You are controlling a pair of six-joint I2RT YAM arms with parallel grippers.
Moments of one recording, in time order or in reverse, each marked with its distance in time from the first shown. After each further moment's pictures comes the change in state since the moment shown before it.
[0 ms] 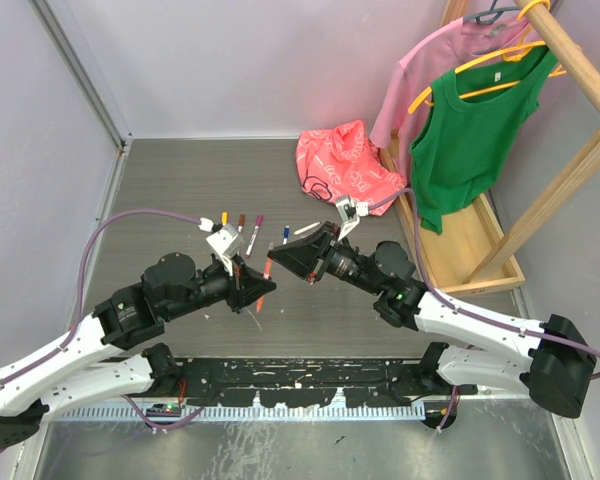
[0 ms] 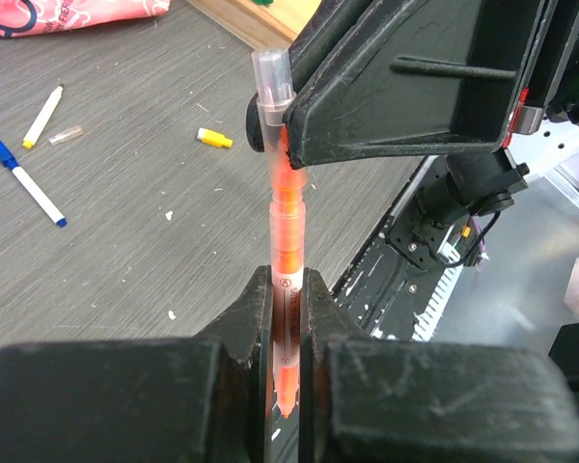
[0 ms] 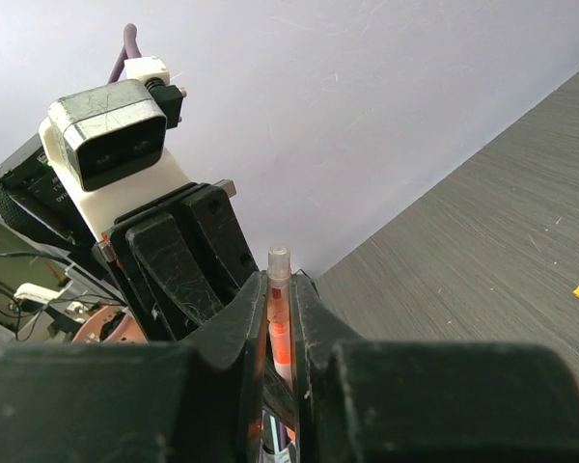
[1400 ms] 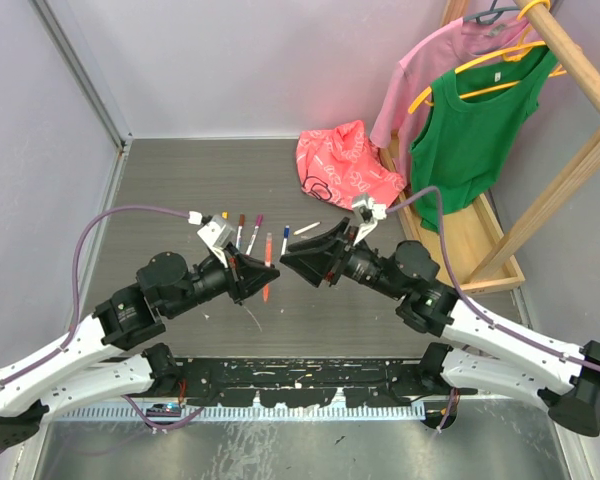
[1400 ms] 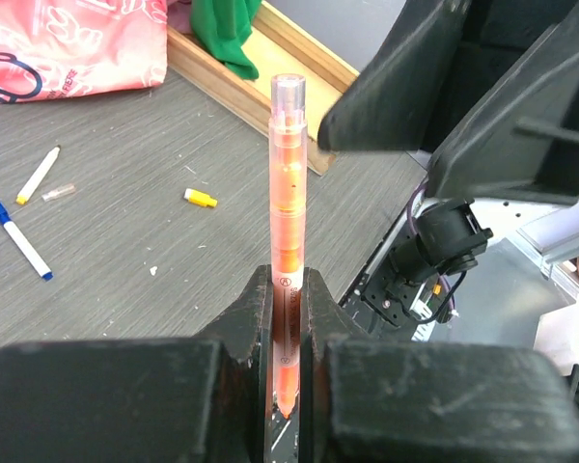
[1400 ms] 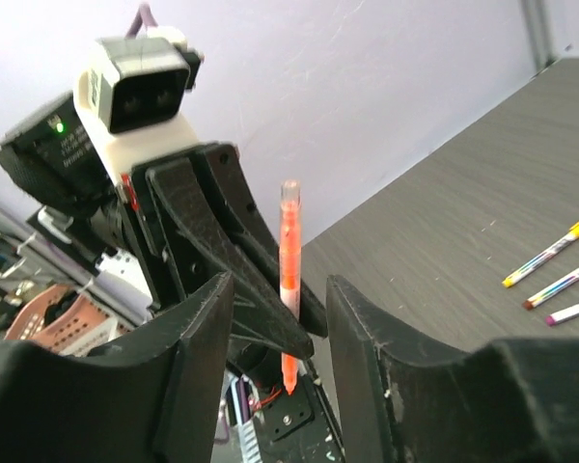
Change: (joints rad) left arm -0.004 -0.006 -0.011 0.140 -0.035 -0.052; right arm 0.011 -0.168 0.082 -0.323 0.020 -0.155
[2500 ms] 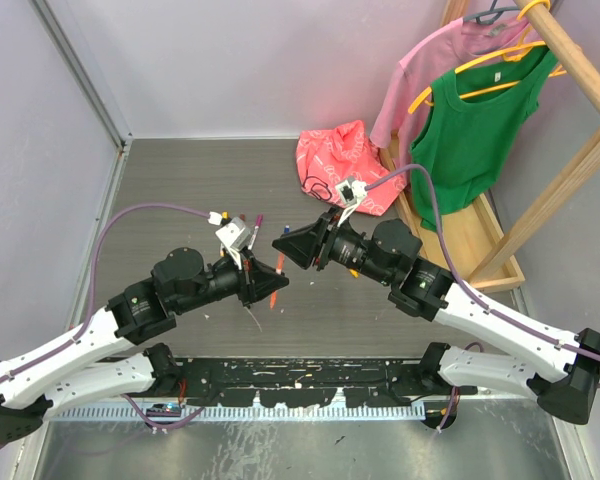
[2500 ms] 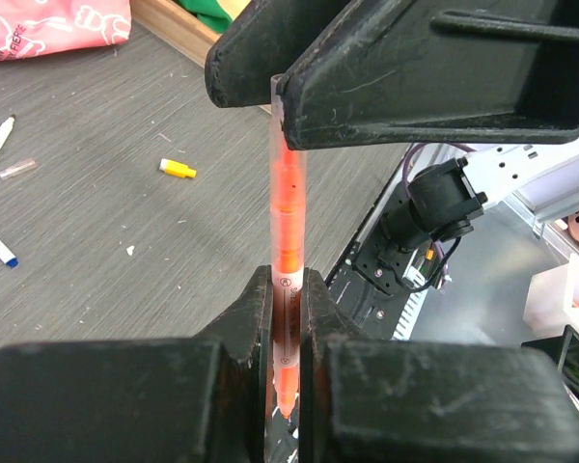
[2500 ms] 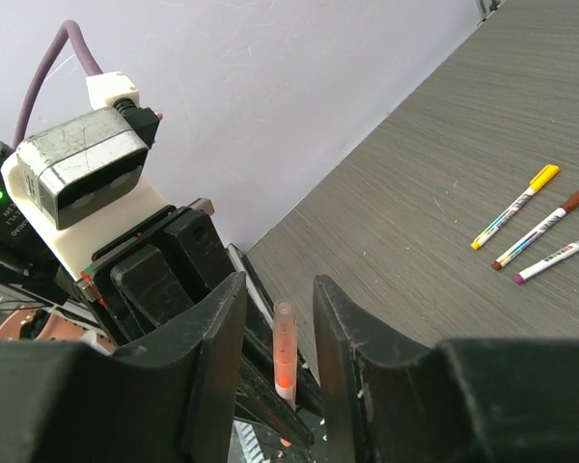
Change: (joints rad) left arm 0.000 0.075 0.003 -0.003 0.090 0.002; right arm 0.000 0.103 0.206 -0.261 0.103 0.014
